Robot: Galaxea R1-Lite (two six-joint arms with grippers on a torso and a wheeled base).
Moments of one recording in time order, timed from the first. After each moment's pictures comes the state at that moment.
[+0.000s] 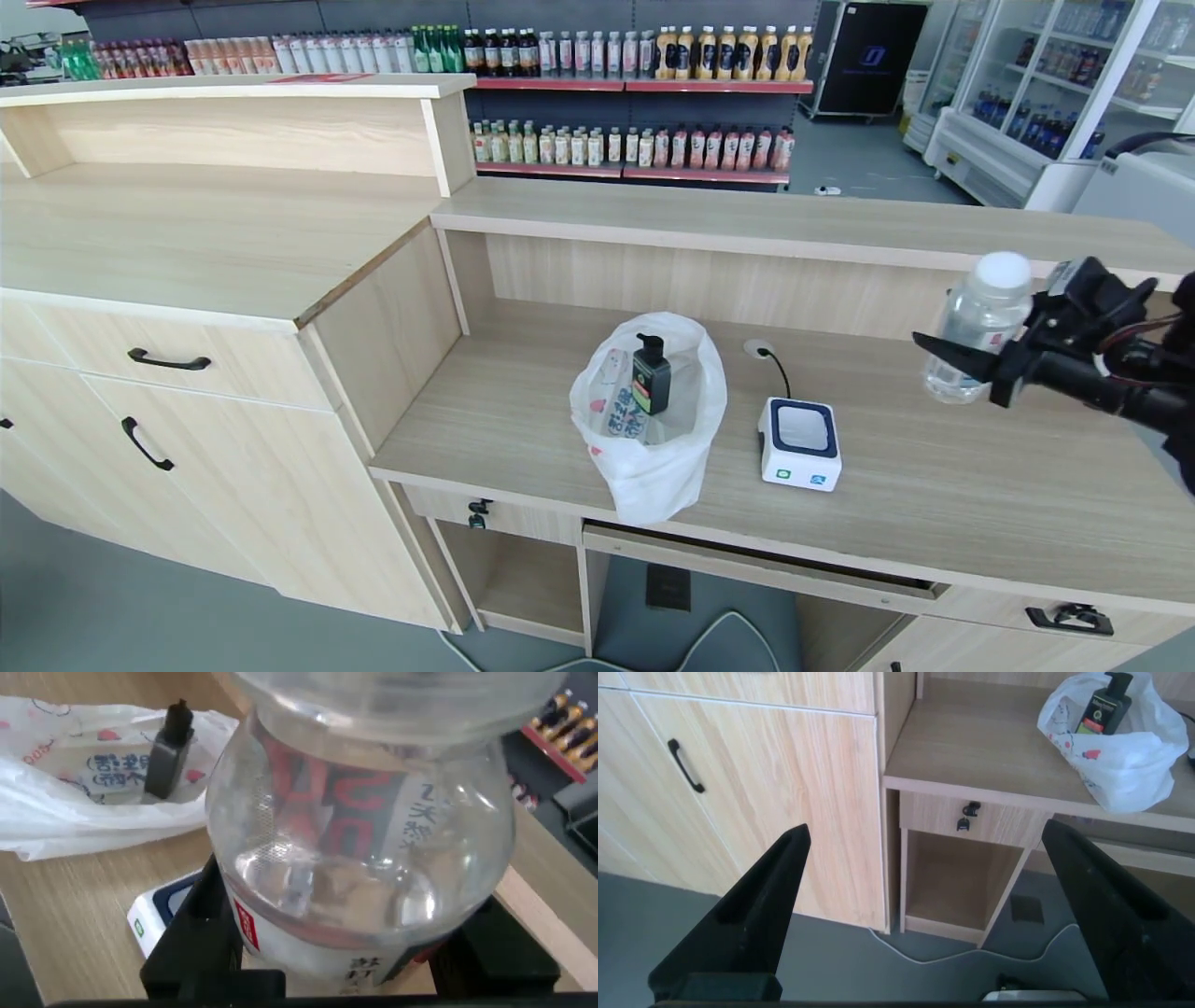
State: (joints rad) left arm 0.00 0.00 0.00 0.00 0.00 0.00; right arm -0.22 1.77 -0.74 -1.05 0.77 -0.65
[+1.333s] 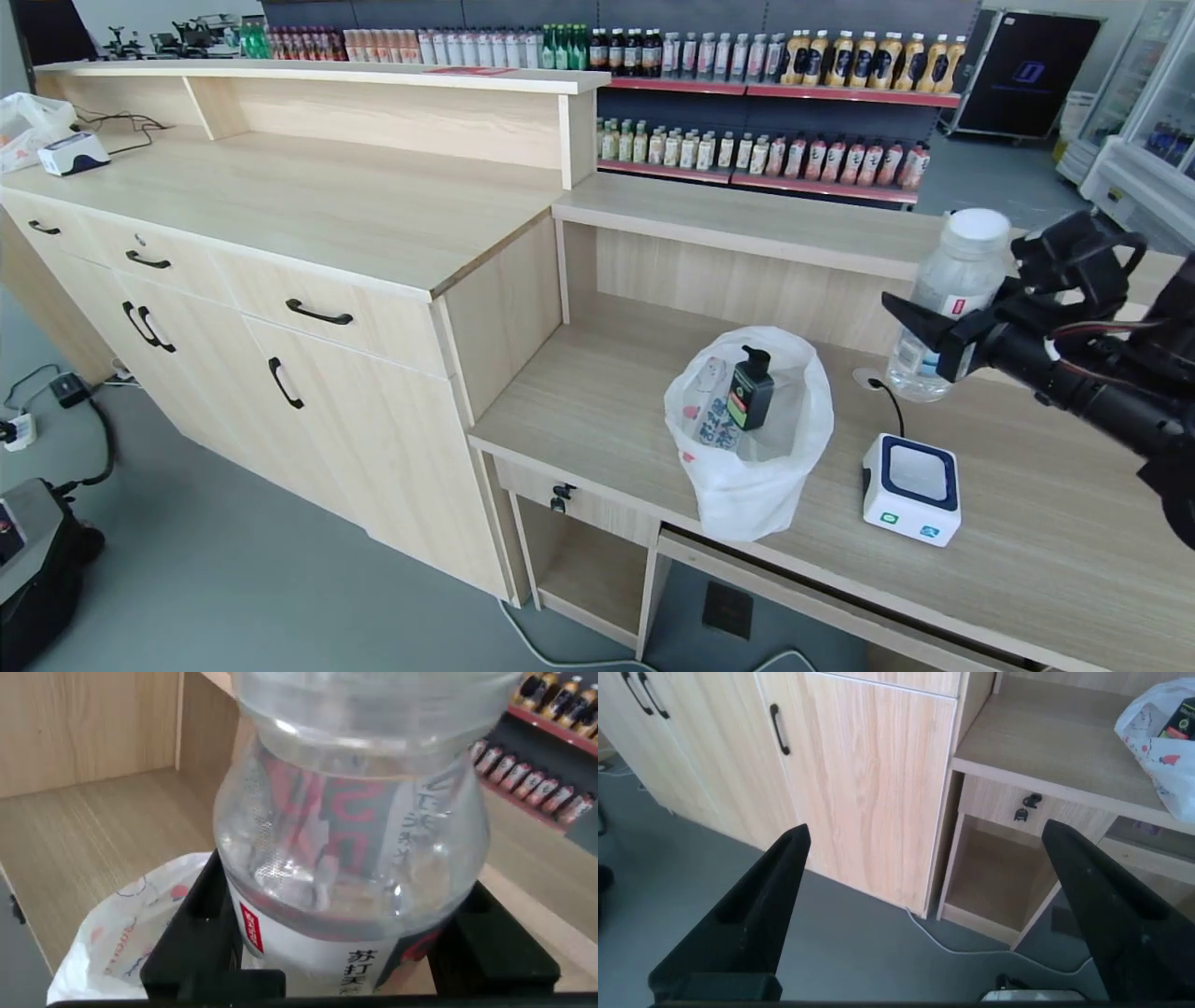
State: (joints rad) left arm 0.00 0.00 0.00 0.00 0.00 0.00; right arm 0.07 1.69 -0.64 -1.19 0.32 -0.38
